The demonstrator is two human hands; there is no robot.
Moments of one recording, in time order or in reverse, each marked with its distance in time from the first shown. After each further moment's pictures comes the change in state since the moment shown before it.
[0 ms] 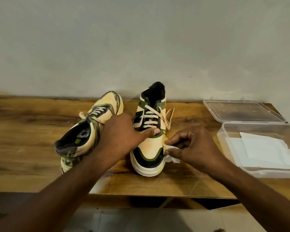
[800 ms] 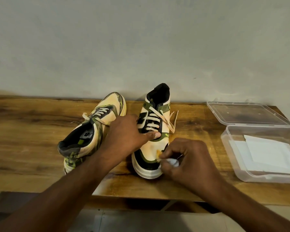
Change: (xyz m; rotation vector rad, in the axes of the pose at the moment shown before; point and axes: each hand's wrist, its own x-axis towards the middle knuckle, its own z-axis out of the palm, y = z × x) left_hand 0.008 -0.003 0.005 -0.004 -0.051 -0.009; right_hand -0.024 -0.013 0.024 -0.165 0.045 -0.286
